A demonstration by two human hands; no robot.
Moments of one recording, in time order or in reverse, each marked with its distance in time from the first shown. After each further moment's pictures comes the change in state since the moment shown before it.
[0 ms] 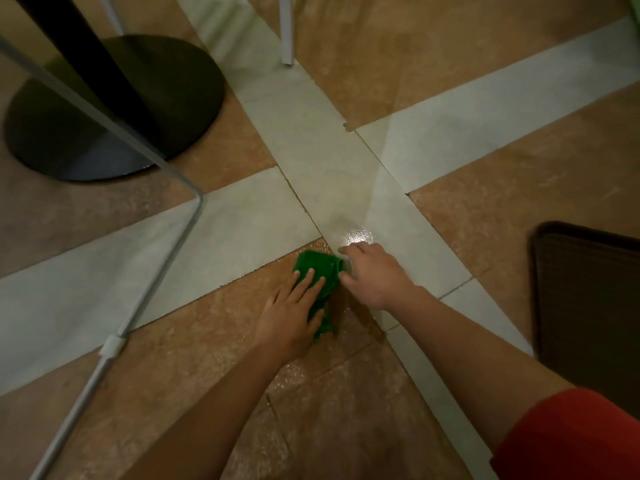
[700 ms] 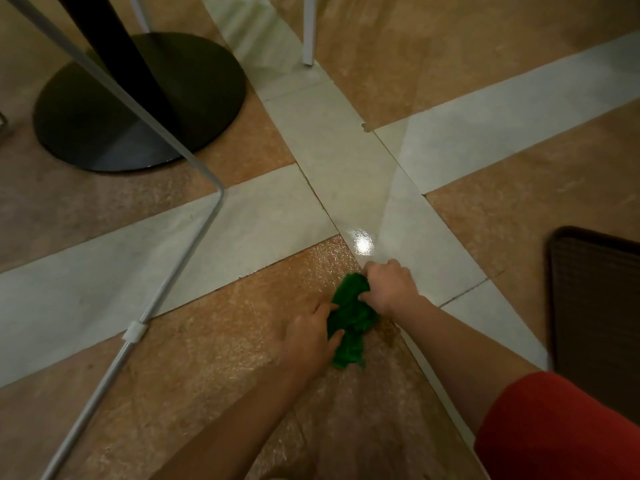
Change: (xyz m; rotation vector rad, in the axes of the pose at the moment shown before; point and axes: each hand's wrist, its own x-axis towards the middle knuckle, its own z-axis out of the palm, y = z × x) left_hand -0.035 0.020 0.001 -0.325 0.122 -0.087; right_hand -0.002 -0.006 0.023 -0.201 -0.111 0.178
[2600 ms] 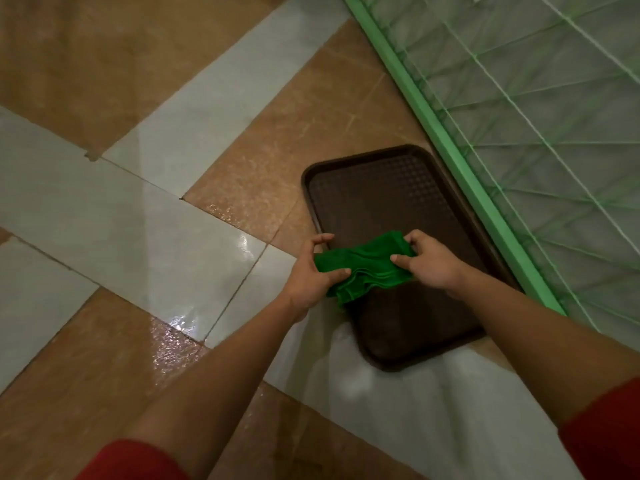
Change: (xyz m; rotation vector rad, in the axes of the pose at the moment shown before) left_hand 0.050 0.272 0.131 -0.959 -0.654 -0.031; right_hand -0.201 0.313 0.038 1.195 0.301 0.628
